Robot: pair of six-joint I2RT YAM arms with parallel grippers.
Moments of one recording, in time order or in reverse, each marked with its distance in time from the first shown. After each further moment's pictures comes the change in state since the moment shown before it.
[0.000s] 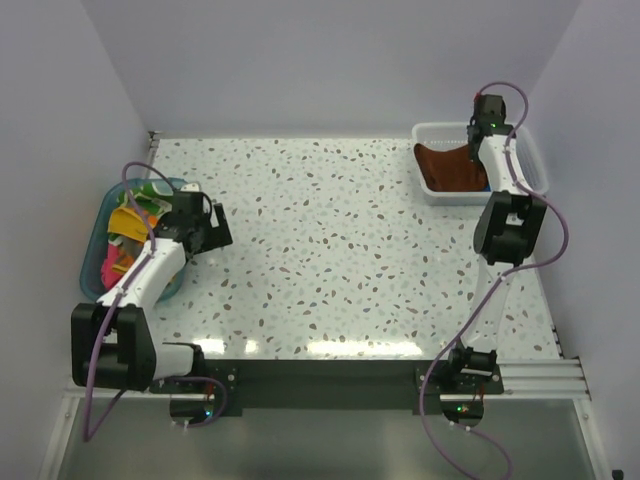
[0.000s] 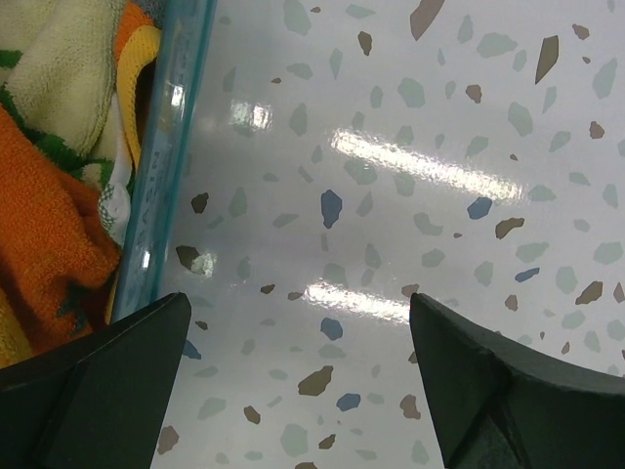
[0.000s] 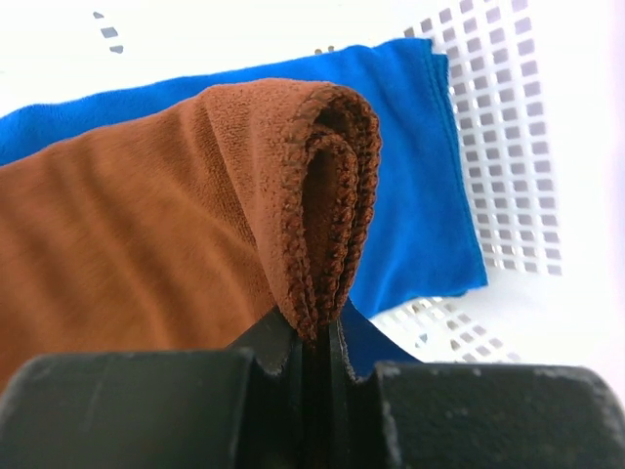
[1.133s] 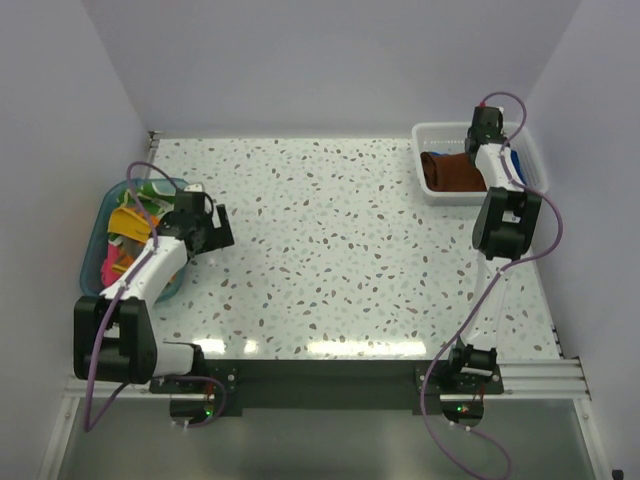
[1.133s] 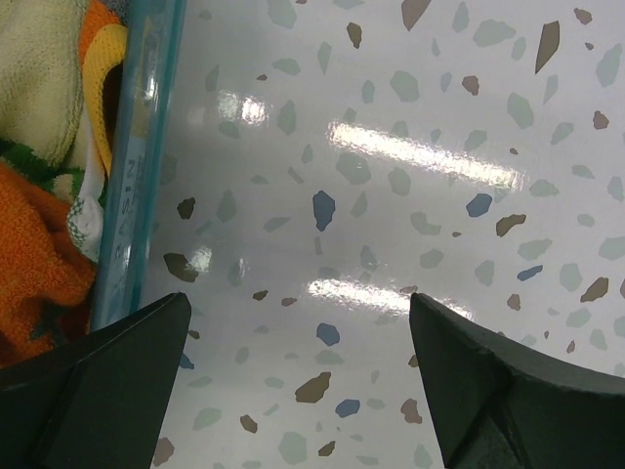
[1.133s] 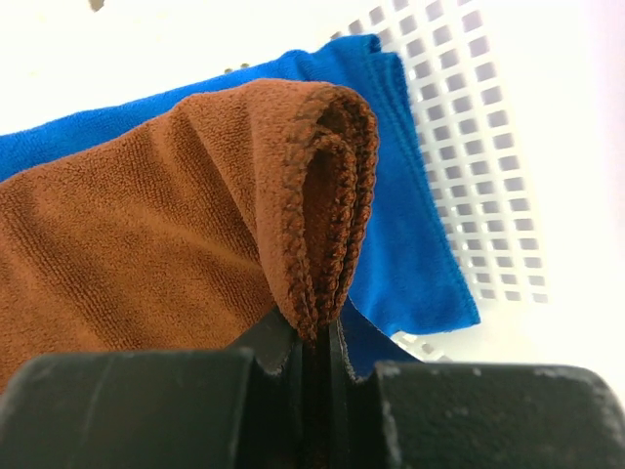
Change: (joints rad) left arm 0.000 0.034 0.000 0.021 0.021 0.018; right arm -0.027 0.105 -0.034 0.183 0.164 -0.030
